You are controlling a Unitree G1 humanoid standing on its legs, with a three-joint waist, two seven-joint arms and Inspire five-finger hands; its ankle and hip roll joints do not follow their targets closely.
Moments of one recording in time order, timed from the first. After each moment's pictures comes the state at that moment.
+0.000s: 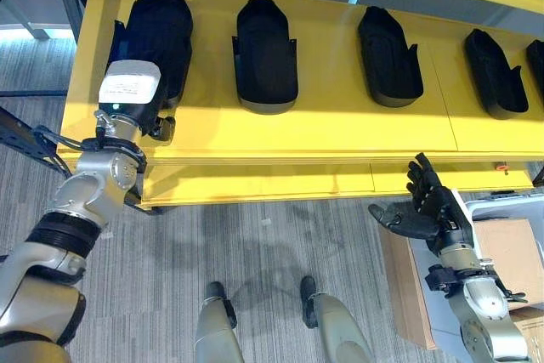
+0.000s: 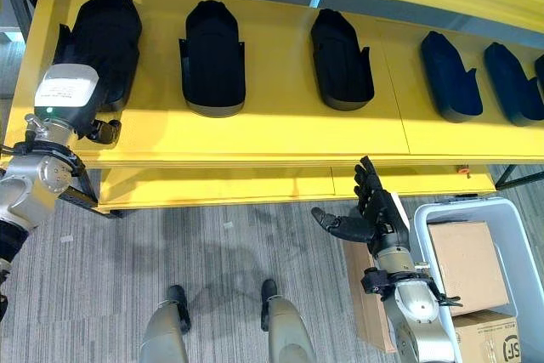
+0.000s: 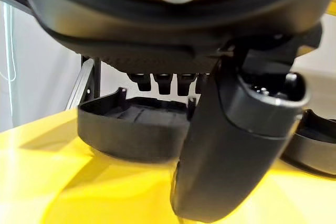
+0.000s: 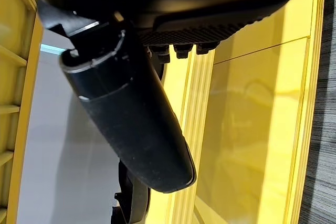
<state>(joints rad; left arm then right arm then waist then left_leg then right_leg) -0.75 0.96 -0.46 0.50 0.51 0.04 0.23 0.16 -0.45 -0.05 -0.12 0.44 -0.10 0.01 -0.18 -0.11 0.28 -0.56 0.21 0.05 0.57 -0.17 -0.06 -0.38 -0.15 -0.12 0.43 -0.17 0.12</state>
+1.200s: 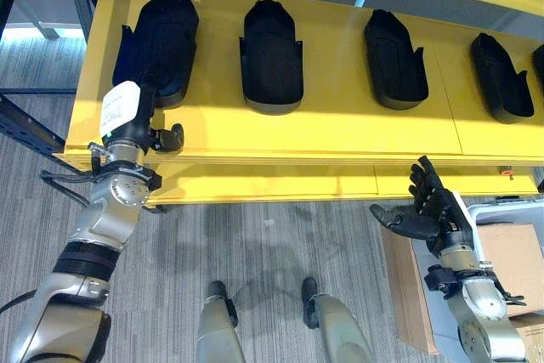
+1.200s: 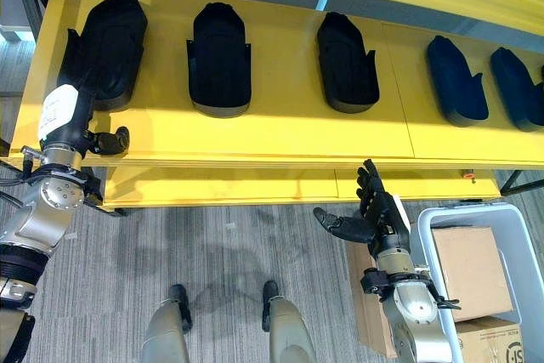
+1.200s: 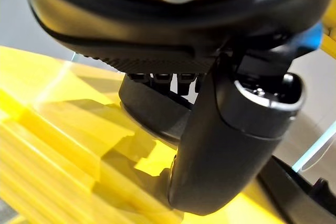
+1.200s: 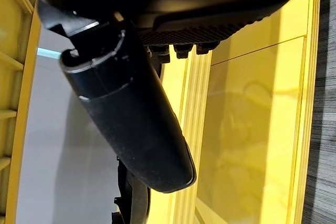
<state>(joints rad) -0.57 0.77 -0.19 0.41 0.22 0.04 0.28 0.16 -0.41 -0.07 -0.12 0.43 -0.08 0.00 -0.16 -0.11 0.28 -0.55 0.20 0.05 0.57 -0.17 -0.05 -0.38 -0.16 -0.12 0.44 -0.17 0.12</state>
